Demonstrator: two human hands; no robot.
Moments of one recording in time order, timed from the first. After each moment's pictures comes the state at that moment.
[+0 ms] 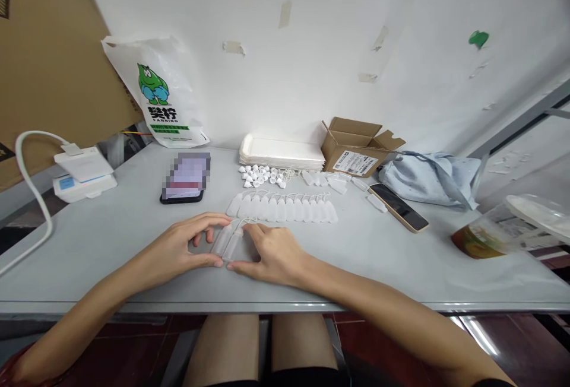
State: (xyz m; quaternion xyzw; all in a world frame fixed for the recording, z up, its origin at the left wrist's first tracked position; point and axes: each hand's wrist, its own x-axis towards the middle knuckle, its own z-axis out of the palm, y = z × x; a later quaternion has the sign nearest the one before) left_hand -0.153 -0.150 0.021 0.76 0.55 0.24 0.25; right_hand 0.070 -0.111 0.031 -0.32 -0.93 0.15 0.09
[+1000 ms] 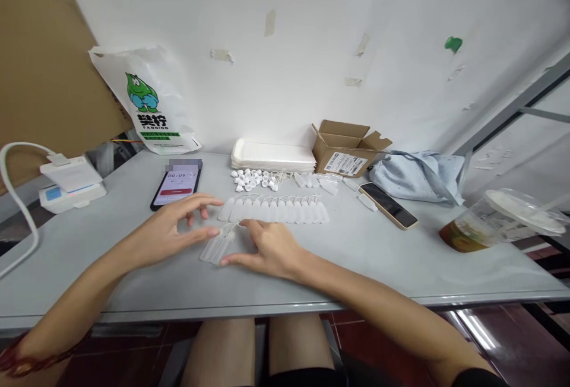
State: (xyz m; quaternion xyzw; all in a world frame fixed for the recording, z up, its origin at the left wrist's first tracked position) left_hand -0.147 -0.131 0.058 0.74 0.58 0.27 0.20; right_hand 0.076 -0.102 0.032 -0.33 -0.92 0.15 0.18
